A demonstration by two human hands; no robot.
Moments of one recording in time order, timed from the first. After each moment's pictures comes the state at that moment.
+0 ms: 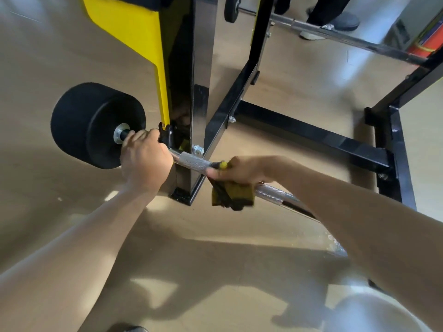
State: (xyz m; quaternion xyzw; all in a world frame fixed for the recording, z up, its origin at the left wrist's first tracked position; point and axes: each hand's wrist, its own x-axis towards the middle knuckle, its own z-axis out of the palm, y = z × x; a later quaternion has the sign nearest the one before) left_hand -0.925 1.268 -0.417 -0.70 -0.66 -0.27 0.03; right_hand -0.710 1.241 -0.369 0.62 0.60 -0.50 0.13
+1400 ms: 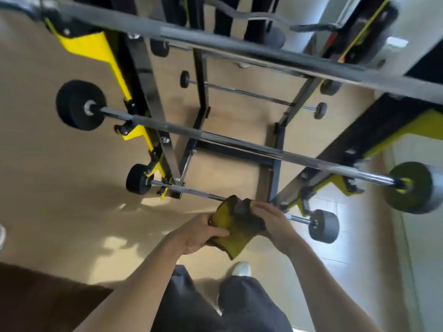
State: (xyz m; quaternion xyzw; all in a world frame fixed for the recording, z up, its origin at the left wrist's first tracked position) left_hand -0.820 1.012 0.189 -0.38 -0.46 0.02 -0.80; right_hand -0.606 0.936 0.185 0.68 0.15 -0.62 -0.36
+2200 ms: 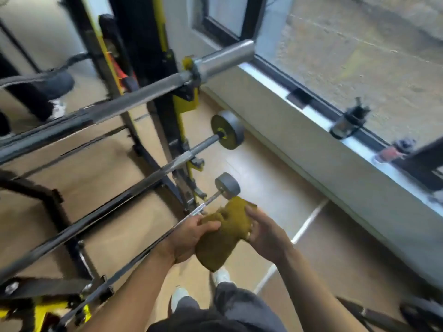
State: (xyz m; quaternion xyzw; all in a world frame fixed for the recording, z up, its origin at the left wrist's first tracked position) left_hand -0.601 0.940 0.257 -0.45 -0.19 0.28 -0.83; right_hand -0.535 0.733 0.273 0.46 -0.12 -0.43 -0.77
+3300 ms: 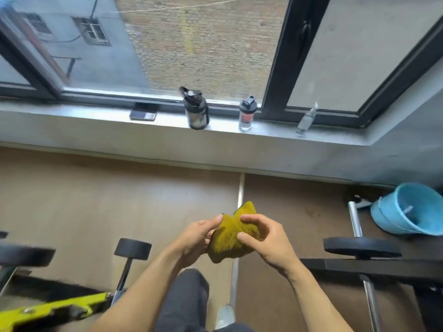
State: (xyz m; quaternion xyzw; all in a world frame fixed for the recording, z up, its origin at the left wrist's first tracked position) left_hand -0.374 0.507 0.253 -0.61 -0.08 0.51 -0.60; right_hand -0.482 0.327 0.269 0.70 -0.23 -0.01 -0.68
